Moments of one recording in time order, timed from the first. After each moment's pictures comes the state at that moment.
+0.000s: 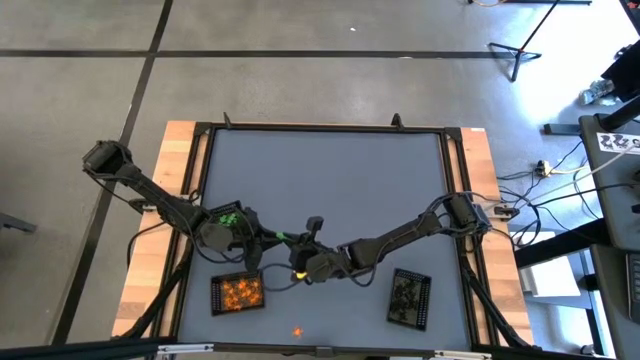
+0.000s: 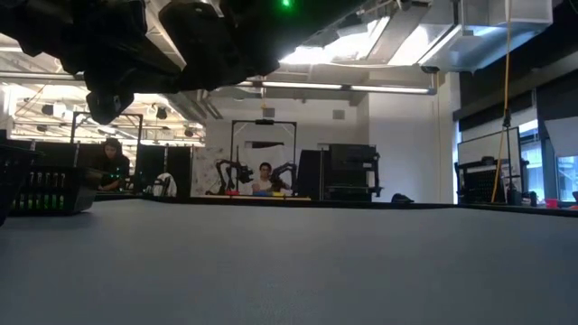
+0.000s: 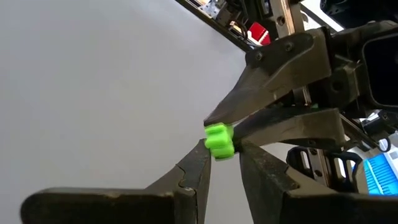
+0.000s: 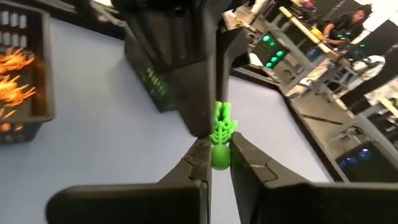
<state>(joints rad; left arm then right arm) -0.51 1.15 0.40 0.33 -0.59 -0.84 0.38 2.15 1.51 0.18 0.79 -0.19</state>
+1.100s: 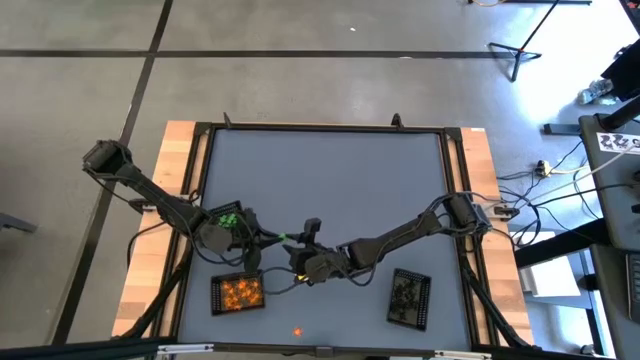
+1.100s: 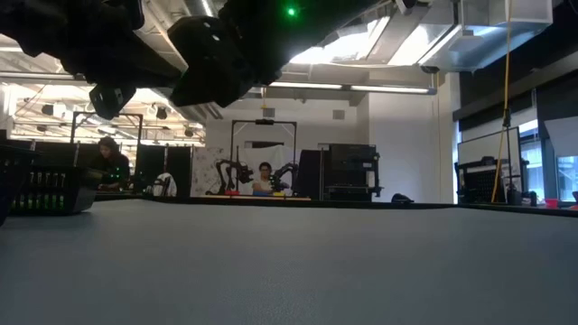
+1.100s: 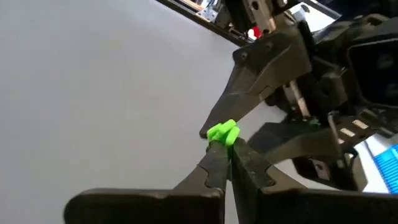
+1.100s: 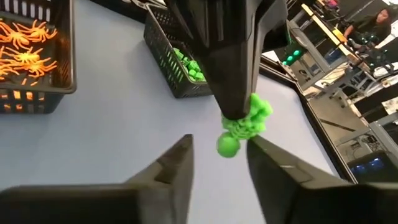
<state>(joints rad) -0.53 1.15 0.40 0.32 -0.63 -0.73 0.38 2.15 1.51 0.12 0.71 -0.22</state>
